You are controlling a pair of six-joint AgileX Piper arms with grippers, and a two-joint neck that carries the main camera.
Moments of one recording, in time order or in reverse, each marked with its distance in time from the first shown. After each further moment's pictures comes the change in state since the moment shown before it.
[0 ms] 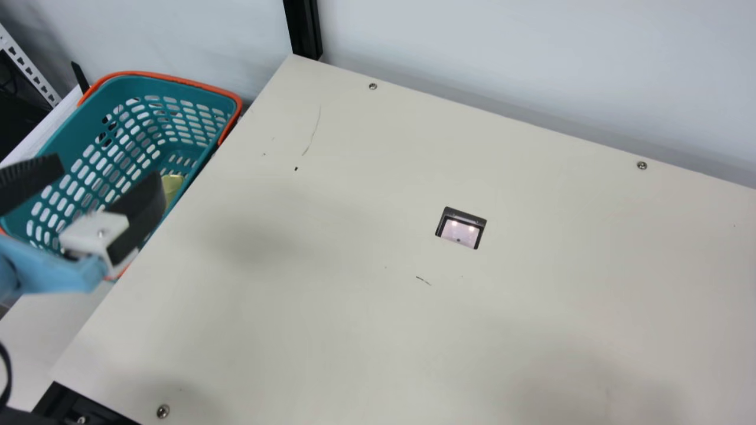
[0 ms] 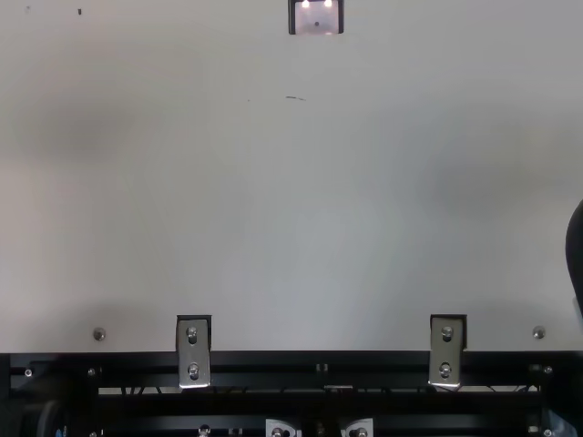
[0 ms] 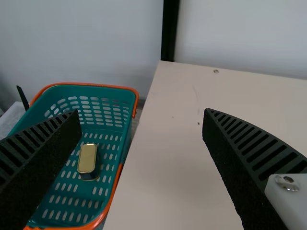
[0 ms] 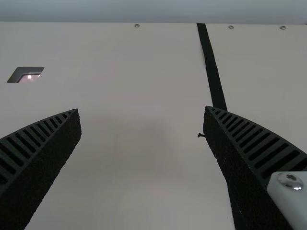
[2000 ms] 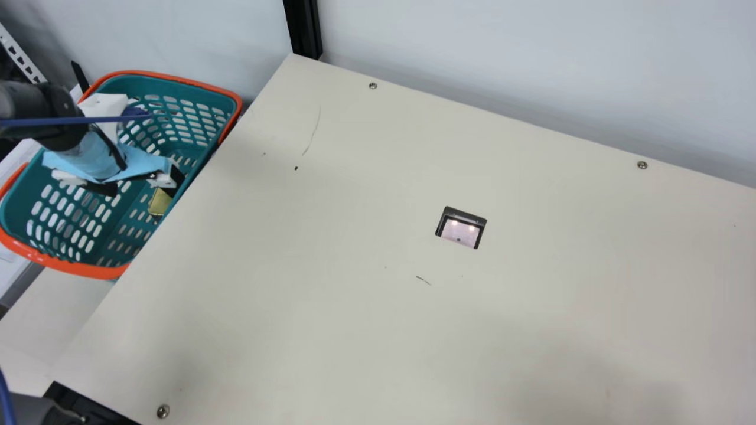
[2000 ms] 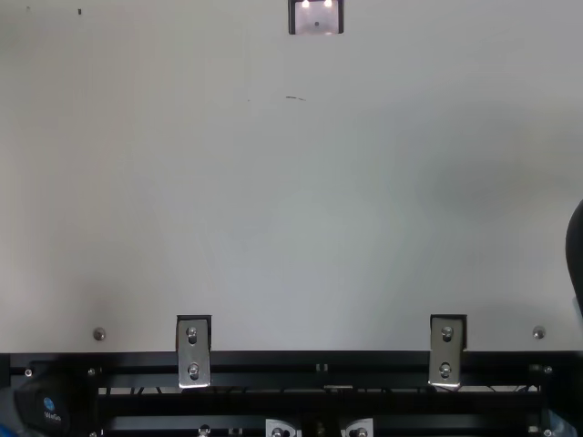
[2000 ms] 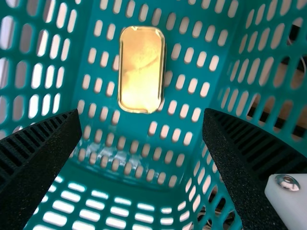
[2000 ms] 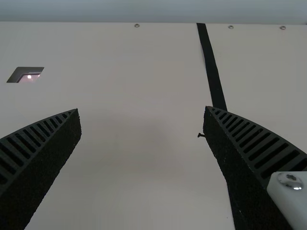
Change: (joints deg) left arm 28.0 96.9 -42.5 -11.6 -2.4 26.4; right arm 0.0 0.0 0.0 0.0 0.0 0.0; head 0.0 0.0
